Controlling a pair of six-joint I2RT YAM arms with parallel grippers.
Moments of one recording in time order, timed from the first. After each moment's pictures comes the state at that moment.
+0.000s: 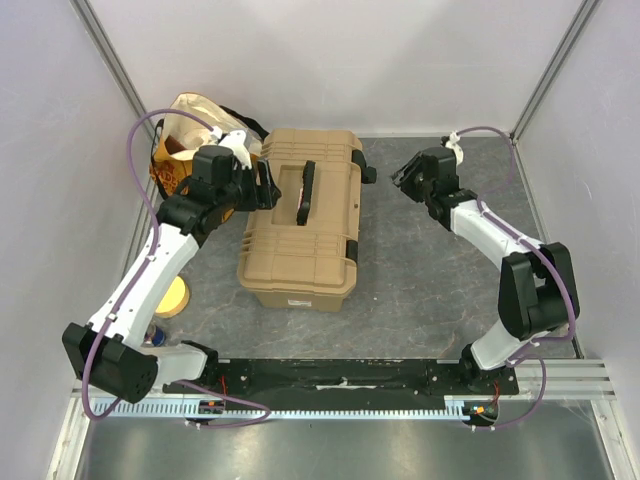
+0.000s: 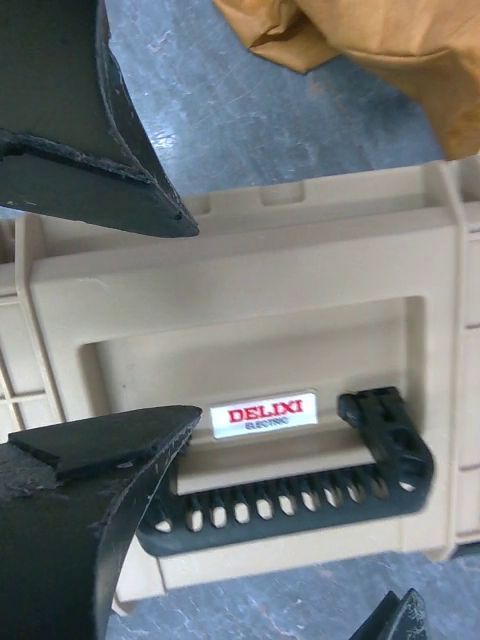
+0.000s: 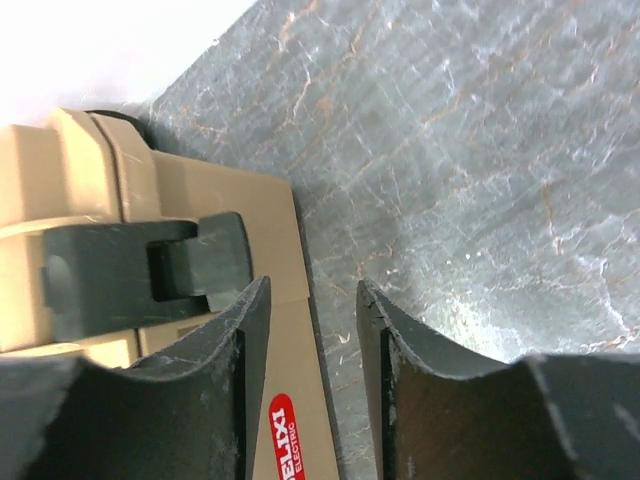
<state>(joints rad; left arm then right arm) -0.36 1.25 1.25 -0.57 0.05 -0.30 0.27 1.62 1.10 0.02 0.08 0.86</state>
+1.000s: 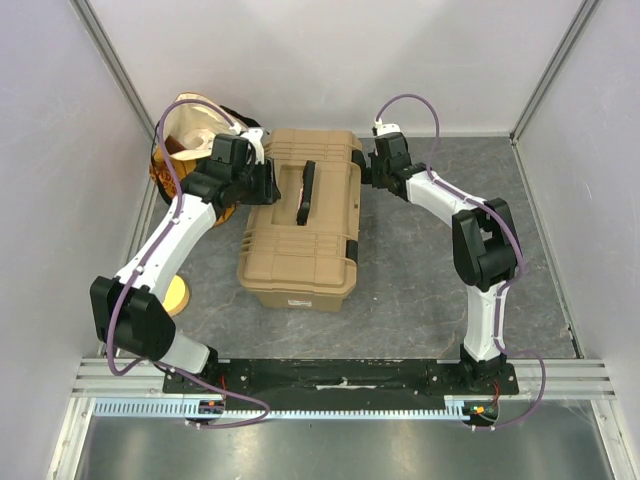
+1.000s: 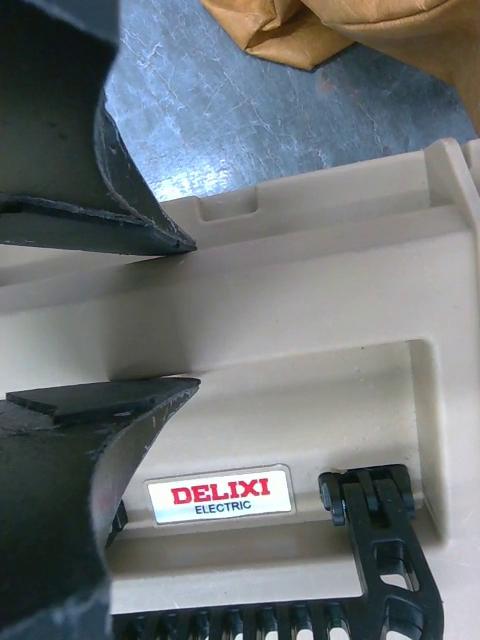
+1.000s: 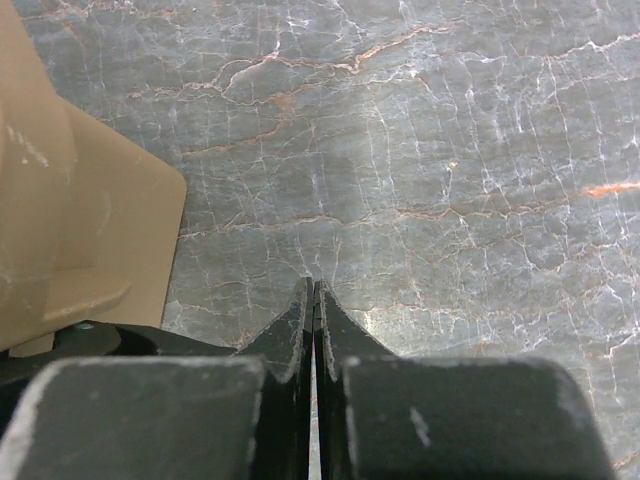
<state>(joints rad) -0.34 1.49 1.38 -0.63 0.08 -0.22 0.39 2.04 1.57 -0.20 0.22 0.17</state>
